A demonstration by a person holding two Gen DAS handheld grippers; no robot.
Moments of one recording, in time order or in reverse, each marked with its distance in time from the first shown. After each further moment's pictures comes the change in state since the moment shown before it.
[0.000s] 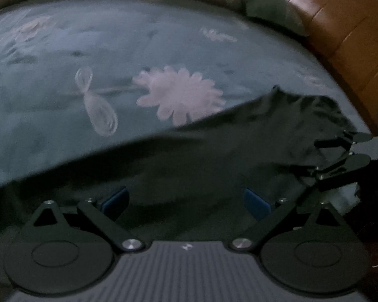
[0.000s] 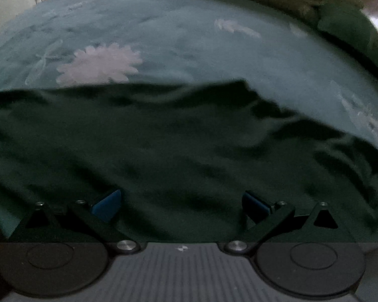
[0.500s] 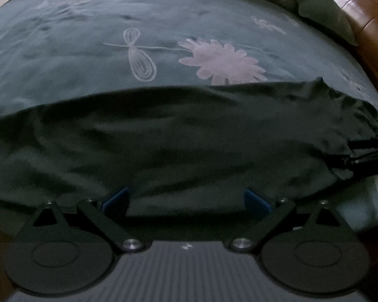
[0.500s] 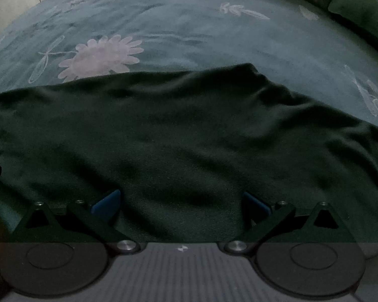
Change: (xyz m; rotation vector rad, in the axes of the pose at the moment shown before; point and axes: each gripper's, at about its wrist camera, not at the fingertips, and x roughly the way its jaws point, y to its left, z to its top) left arm 0.005 -0.011 -0.036 -0.167 0.031 0.191; right arm 0.010 -0.012 0.004 0.012 0.080 0.064
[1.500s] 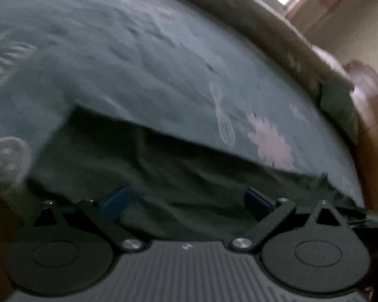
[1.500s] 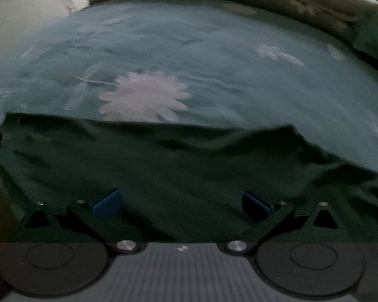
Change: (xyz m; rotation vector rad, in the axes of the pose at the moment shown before) left arm -0.052 0.139 -0.019 -0.383 -0.229 -0.138; right arm -0.015 0.038 0.038 -0.098 -0.122 0.104
